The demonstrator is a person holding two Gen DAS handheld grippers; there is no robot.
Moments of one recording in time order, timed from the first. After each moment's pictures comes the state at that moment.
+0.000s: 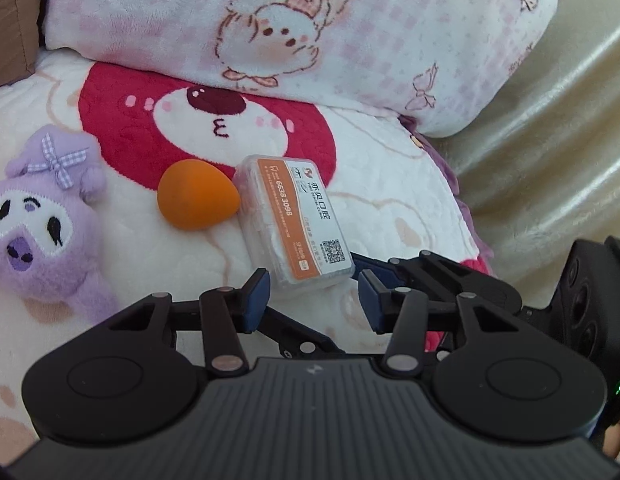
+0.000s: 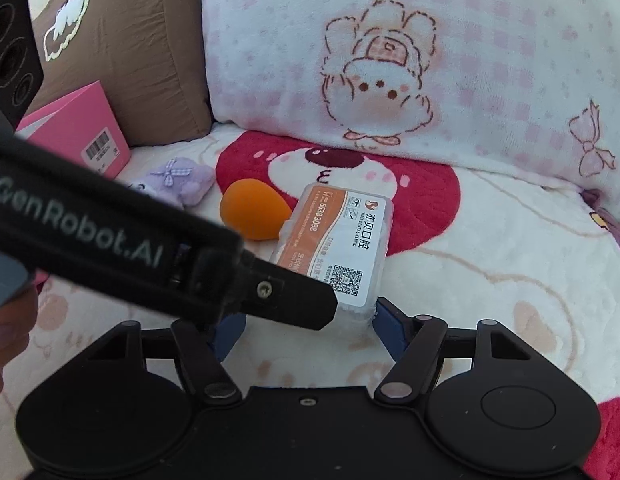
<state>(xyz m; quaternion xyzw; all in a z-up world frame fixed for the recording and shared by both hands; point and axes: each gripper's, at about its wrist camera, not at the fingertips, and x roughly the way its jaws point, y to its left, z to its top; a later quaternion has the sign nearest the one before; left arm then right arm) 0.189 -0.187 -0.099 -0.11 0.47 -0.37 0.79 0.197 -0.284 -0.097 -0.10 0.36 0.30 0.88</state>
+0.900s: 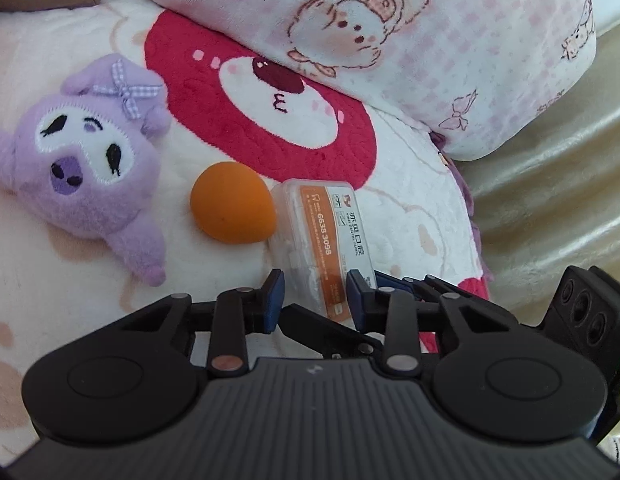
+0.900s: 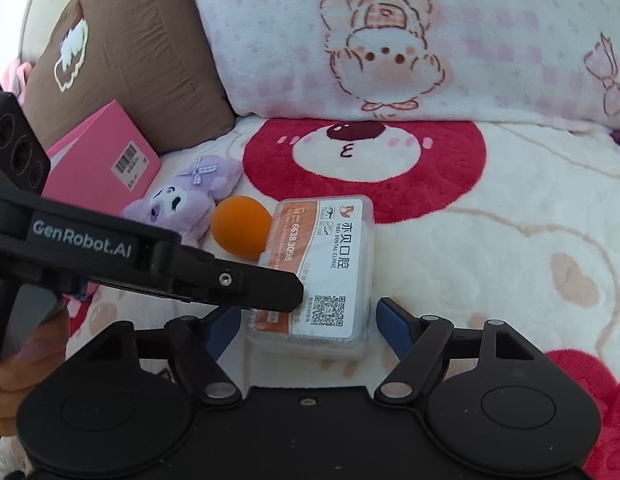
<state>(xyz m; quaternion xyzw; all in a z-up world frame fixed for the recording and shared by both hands) 0.194 -0.159 -0.120 -0.19 0.50 -0.32 0.78 0.208 -0.301 -0.104 0.00 0.40 0.34 0.85</state>
